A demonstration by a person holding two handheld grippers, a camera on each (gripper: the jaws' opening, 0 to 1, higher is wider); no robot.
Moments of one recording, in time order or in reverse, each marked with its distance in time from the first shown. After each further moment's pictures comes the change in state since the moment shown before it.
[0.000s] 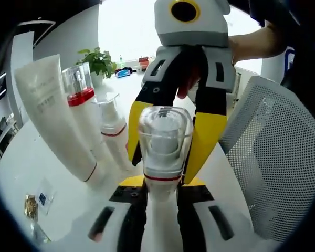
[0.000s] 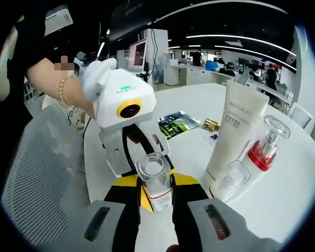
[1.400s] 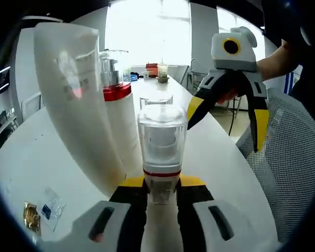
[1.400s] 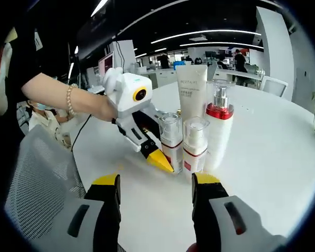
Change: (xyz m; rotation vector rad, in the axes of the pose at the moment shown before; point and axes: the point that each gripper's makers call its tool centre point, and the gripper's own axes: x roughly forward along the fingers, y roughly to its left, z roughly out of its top) left arm 0.016 0.055 0.012 -0.044 -0.074 -0.005; right arm -0.044 -0.017 -0.036 0.228 -0.064 -0.183
